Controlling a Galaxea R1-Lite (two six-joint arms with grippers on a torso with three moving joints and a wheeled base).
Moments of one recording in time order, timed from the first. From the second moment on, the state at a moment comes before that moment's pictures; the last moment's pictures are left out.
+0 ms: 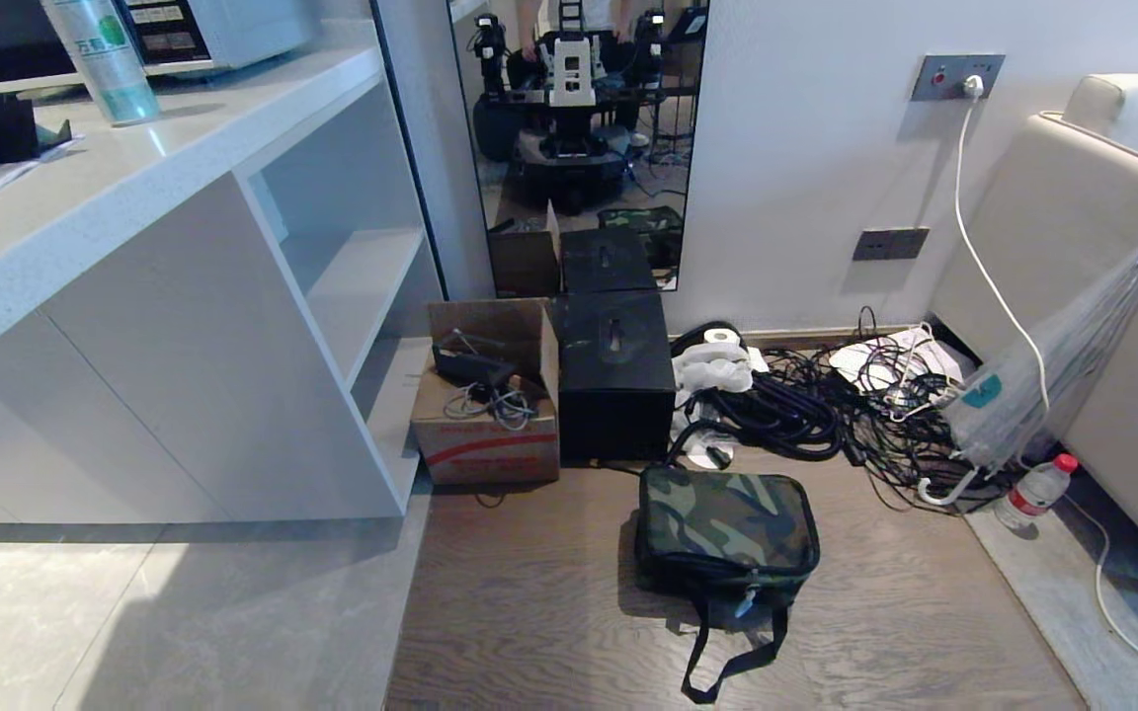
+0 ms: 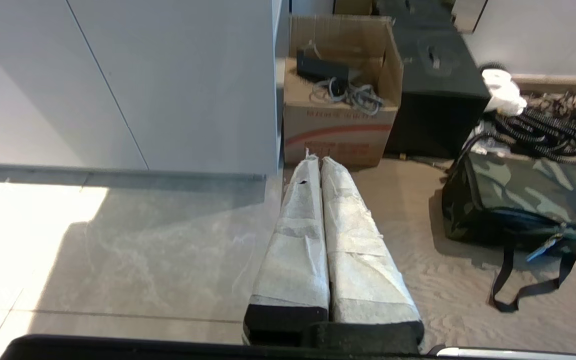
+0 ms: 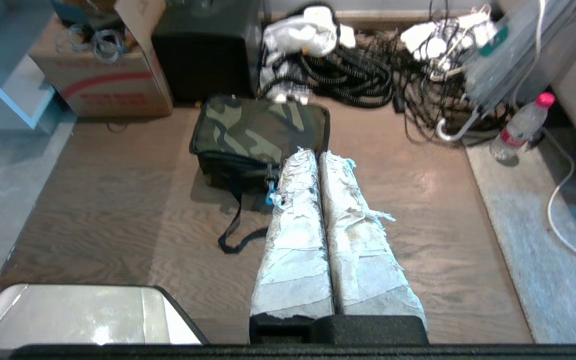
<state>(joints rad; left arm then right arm) 0.00 0.00 0.00 0.00 0.01 -0.01 0.00 0.00 -0.06 0.15 0.01 -0.03</state>
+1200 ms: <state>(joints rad) 0.00 0.00 0.00 0.00 0.01 -0.01 0.00 0.00 -0.06 0.15 0.01 -0.03</state>
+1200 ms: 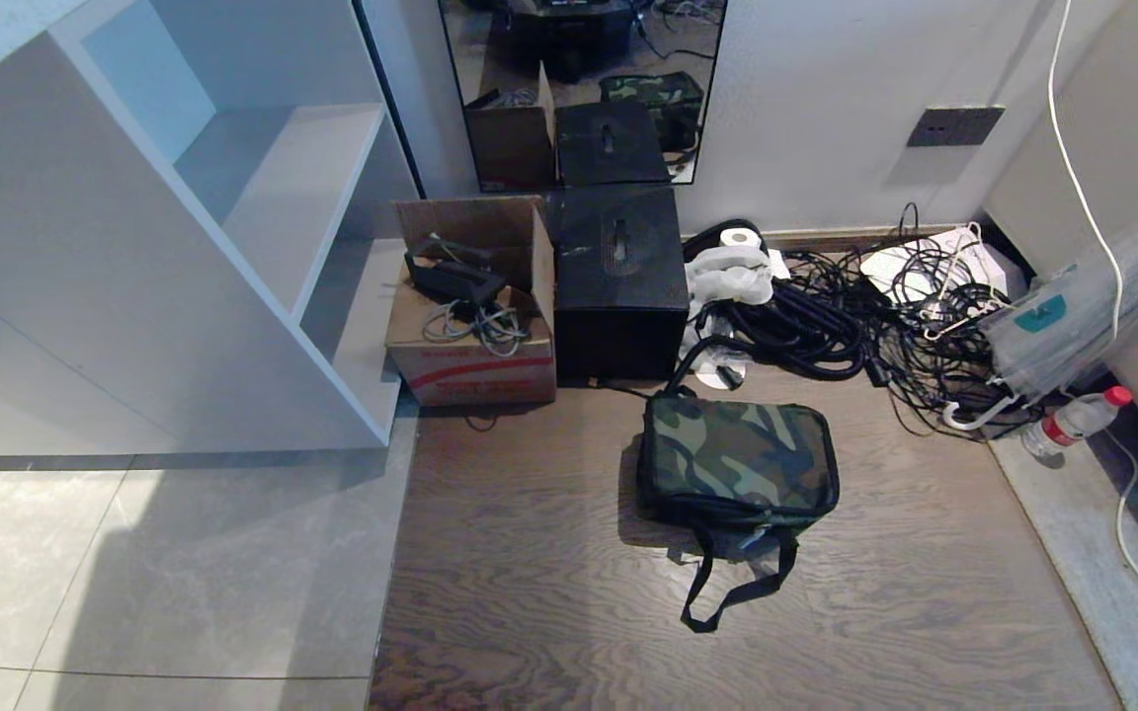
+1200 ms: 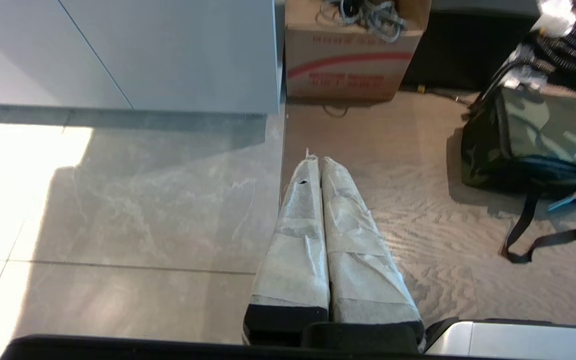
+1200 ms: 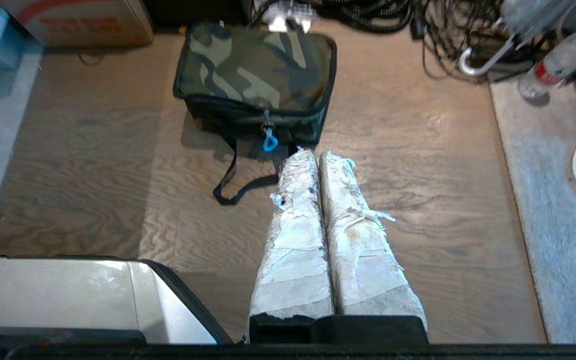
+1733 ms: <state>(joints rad) 0.00 0.00 0.00 0.00 0.01 -0.01 0.00 0.00 -0.06 0.15 0.01 -0.03</state>
